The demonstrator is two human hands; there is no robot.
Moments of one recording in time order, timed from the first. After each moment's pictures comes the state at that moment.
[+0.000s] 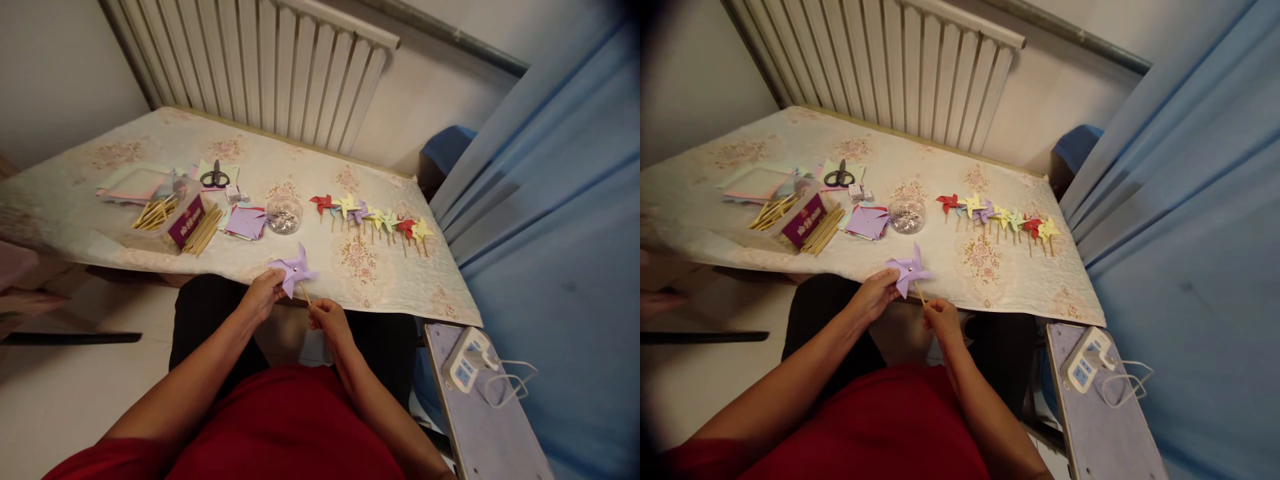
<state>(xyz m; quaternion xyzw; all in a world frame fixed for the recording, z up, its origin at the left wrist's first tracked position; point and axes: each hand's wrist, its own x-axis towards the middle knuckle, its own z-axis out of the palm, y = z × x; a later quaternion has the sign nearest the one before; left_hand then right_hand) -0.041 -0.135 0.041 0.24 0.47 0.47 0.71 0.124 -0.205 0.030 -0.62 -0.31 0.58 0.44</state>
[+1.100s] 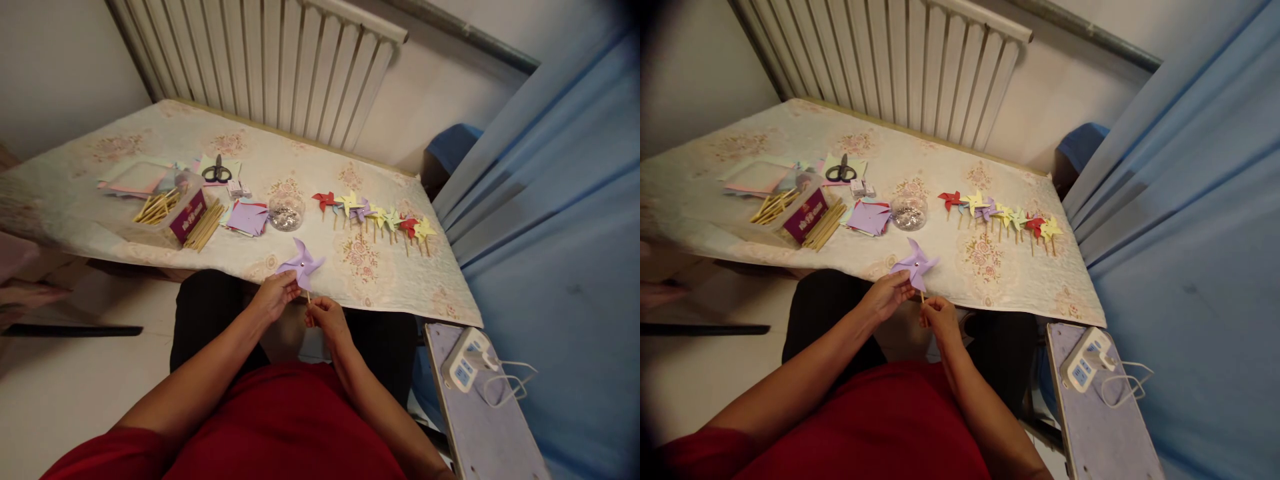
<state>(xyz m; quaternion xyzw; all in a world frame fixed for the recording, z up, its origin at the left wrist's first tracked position) -0.022 -0.145 0.047 0.18 0.42 0.47 0.76 0.117 -0.208 0.029 -0.59 -0.31 0.60 0.44</state>
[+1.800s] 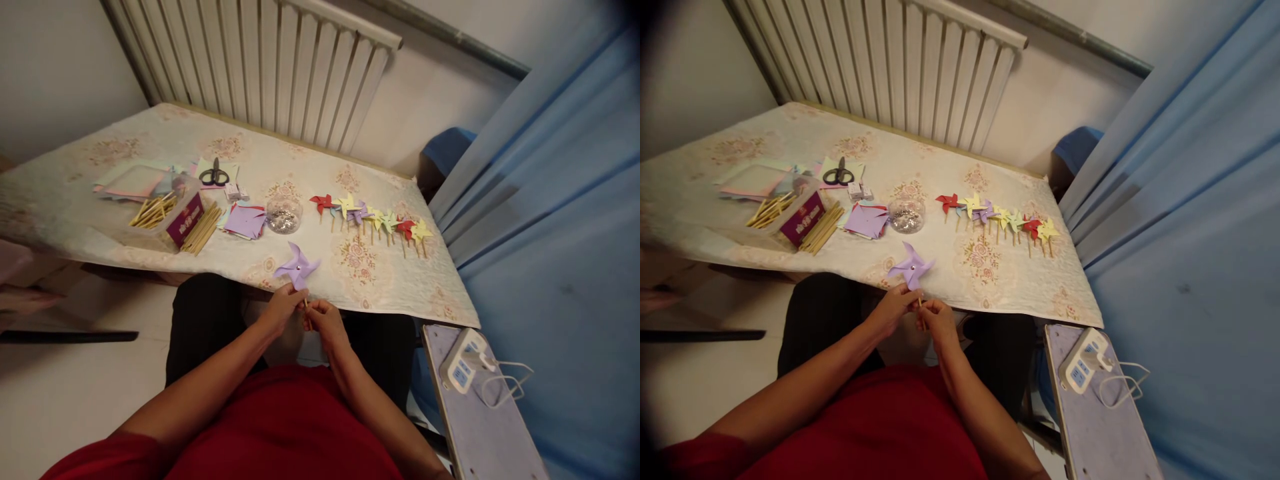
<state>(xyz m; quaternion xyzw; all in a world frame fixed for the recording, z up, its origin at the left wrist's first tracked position) -0.002 -0.166 0.034 0.36 0.48 0.42 0.68 0.116 -0.208 0.027 -0.59 -0.31 0.60 0.45</state>
